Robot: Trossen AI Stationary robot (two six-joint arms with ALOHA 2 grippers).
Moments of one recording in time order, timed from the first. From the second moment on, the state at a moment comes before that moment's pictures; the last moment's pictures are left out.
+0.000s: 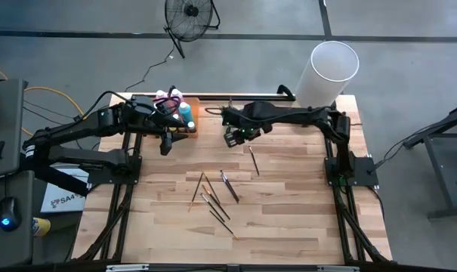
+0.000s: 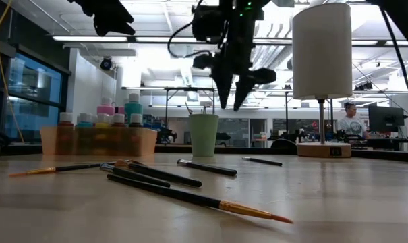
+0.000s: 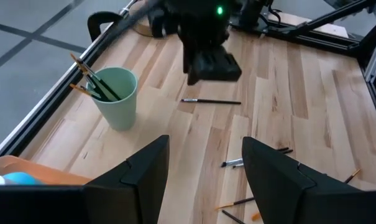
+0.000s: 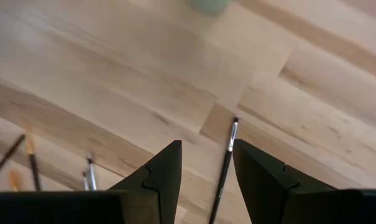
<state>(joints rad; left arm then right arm) 0.29 0.84 0.98 -0.63 0.08 -0.07 -0.23 2.01 1.76 -1.13 0.08 0.90</state>
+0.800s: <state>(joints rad) 0.29 0.84 0.98 -0.64 0.08 -0.07 -0.22 2.12 1.65 -1.11 0.06 0.93</state>
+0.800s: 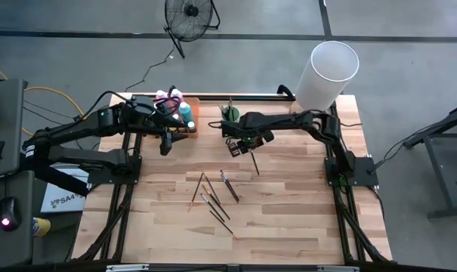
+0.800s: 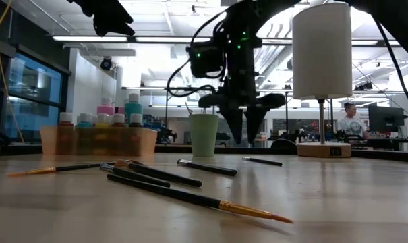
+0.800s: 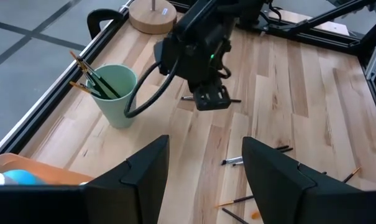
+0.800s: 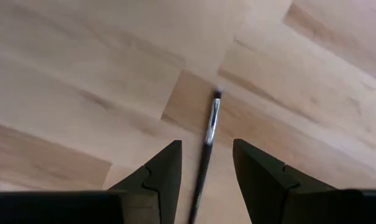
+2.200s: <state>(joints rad) 0.29 0.84 0.98 -0.64 0.09 -0.08 -0.28 2.12 1.57 -0.98 0.05 0.81</state>
